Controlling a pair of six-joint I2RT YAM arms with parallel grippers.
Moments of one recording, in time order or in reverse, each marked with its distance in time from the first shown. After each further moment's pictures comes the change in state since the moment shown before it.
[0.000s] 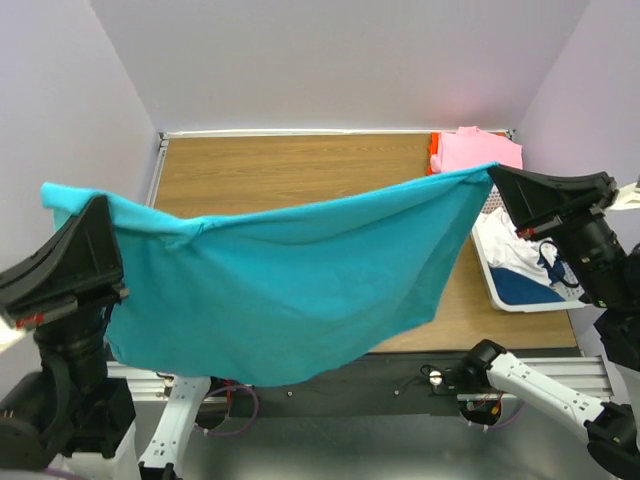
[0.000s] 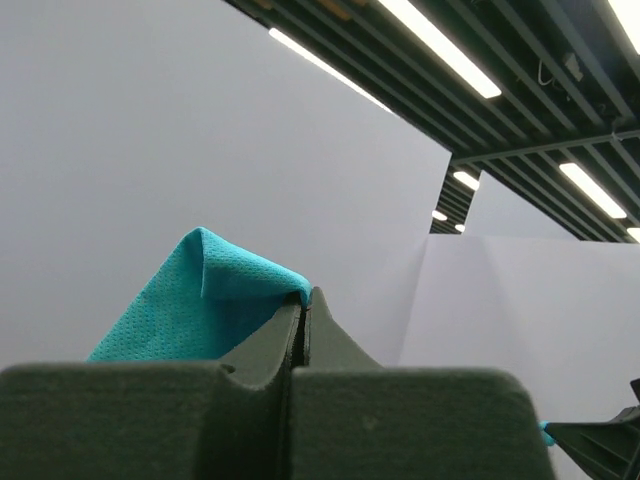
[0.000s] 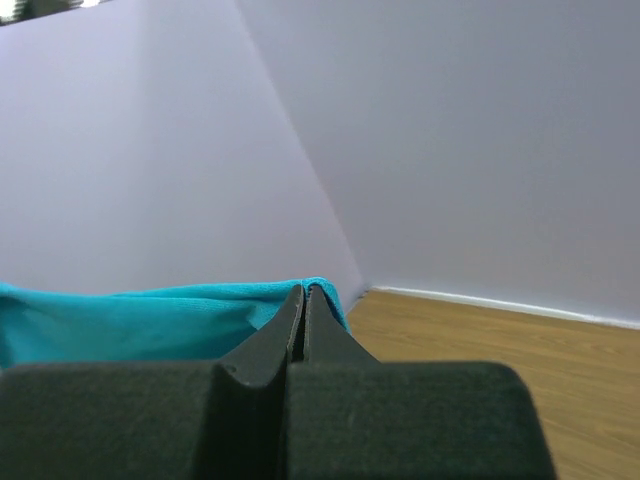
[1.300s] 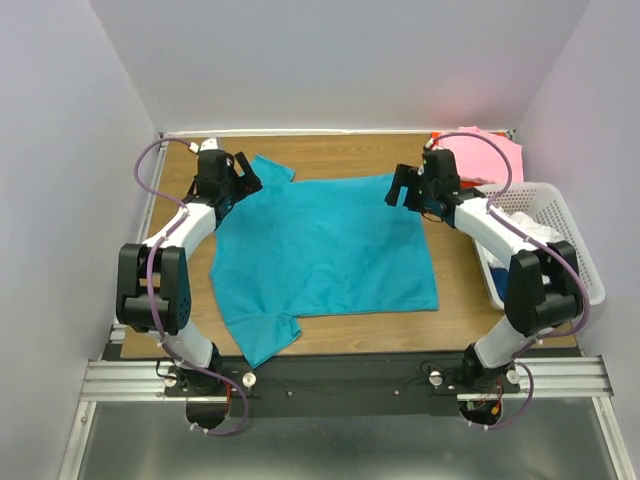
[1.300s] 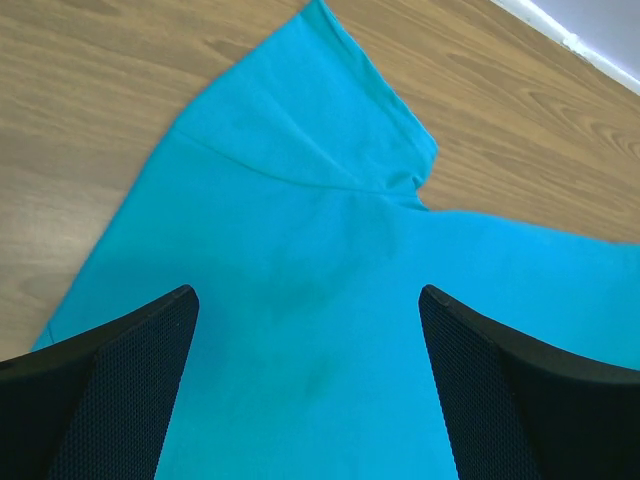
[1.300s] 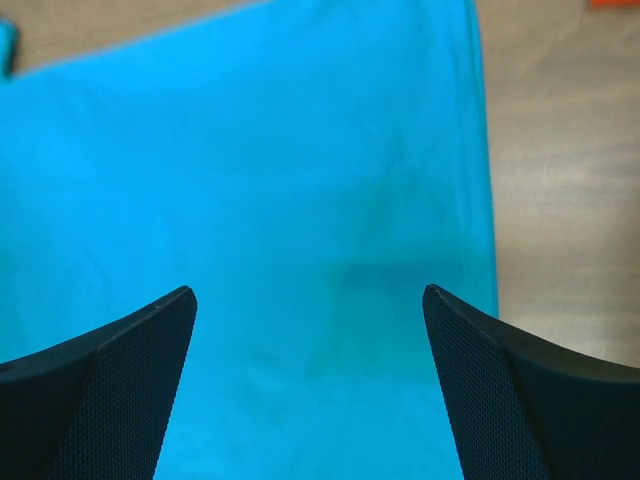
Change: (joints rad) left arm -0.037 1.203 -0.289 -0.039 -0.113 0.104; right arm -0.366 0.941 -0.291 0.095 0.014 0.009
